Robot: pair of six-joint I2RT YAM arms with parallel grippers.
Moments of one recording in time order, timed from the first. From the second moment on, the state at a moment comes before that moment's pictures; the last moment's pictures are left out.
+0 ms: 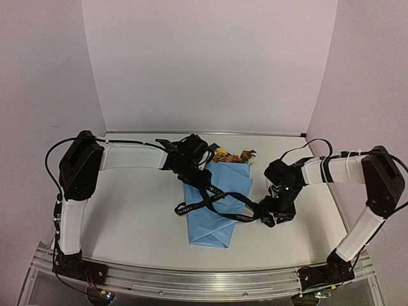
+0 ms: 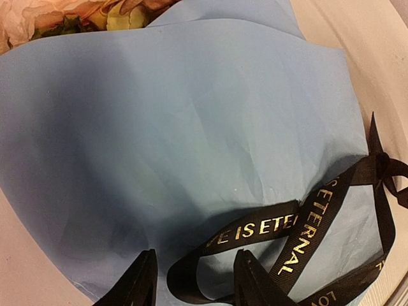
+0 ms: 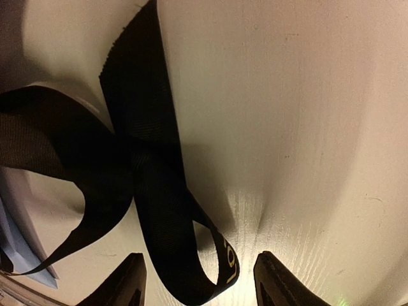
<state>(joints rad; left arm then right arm) -0.88 2.10 1.61 -0.48 0.03 -0.31 0.58 1.66 0.93 -0.76 -0.11 0.65</state>
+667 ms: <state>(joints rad) -0.89 2.11 1.60 -0.49 -0.07 -0.30 0.58 1.68 0.97 -0.80 -0.10 0.66</state>
